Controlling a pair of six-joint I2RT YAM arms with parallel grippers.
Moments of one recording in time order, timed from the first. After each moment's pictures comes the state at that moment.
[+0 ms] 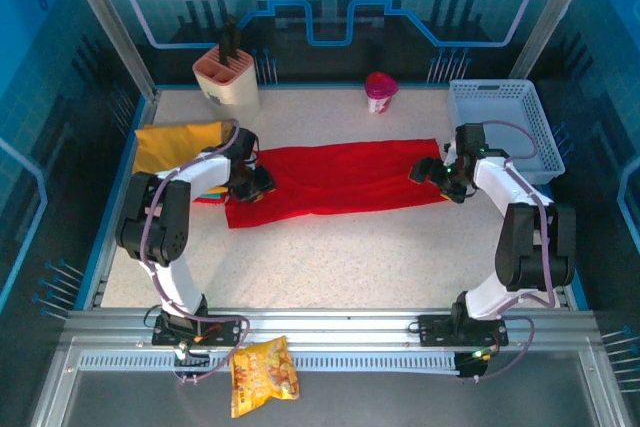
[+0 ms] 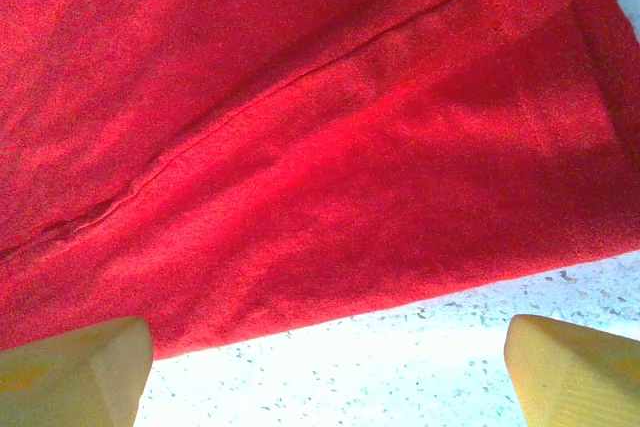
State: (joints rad) left arm -0.18 1.80 1.10 -0.54 0.26 -0.72; right arm -0.04 1.58 1.05 -0.67 -0.30 0.40
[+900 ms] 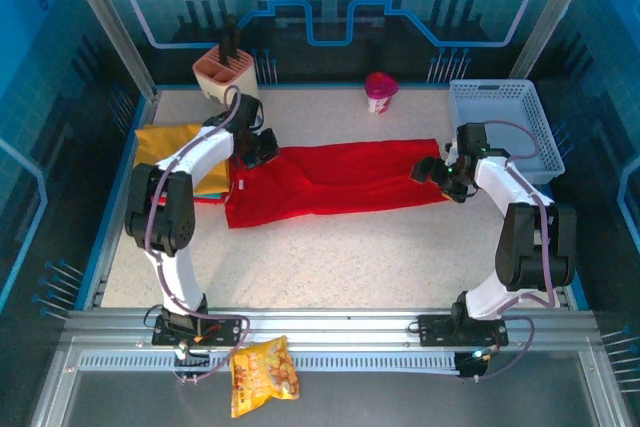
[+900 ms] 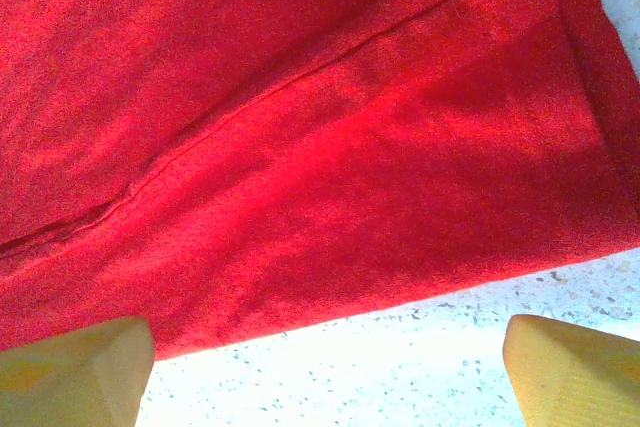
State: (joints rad) left arm -0.19 1.91 1.45 -0.61 0.25 -0.71; right arm -0.05 1.58 1.05 -0.67 -0.30 0.39
